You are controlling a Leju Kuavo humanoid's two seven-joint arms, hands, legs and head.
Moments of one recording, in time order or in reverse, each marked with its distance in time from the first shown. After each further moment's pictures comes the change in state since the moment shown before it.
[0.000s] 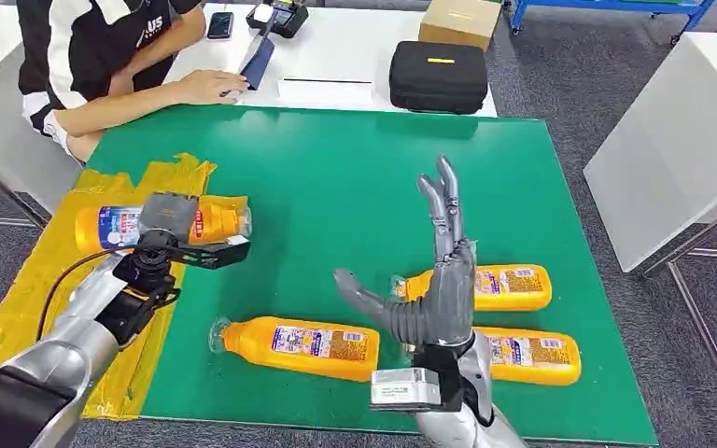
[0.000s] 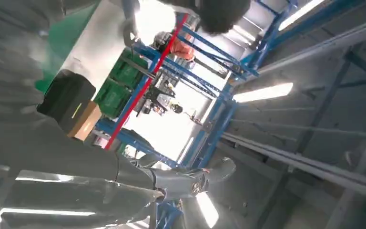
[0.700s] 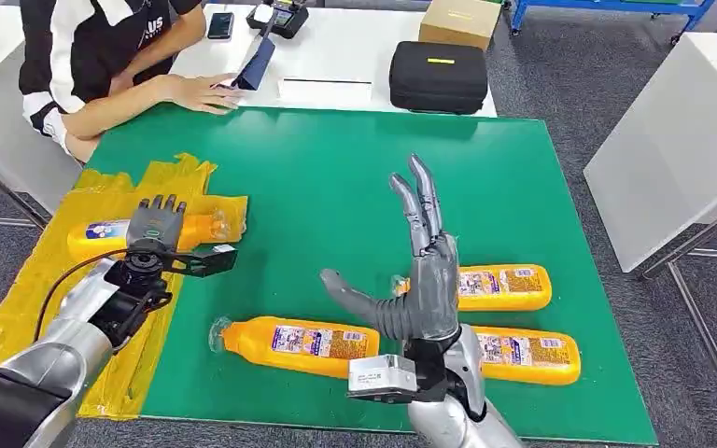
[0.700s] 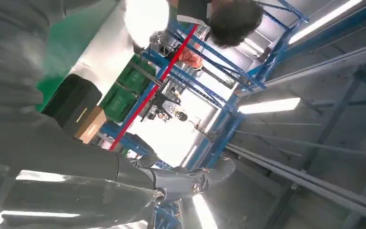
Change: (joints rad) left arm 0.006 0.013 0.046 0.048 0.007 -0.072 0.008; right arm -0.016 0.017 0.000 0.045 0.039 0.043 0.025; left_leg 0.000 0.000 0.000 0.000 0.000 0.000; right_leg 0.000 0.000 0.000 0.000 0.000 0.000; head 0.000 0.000
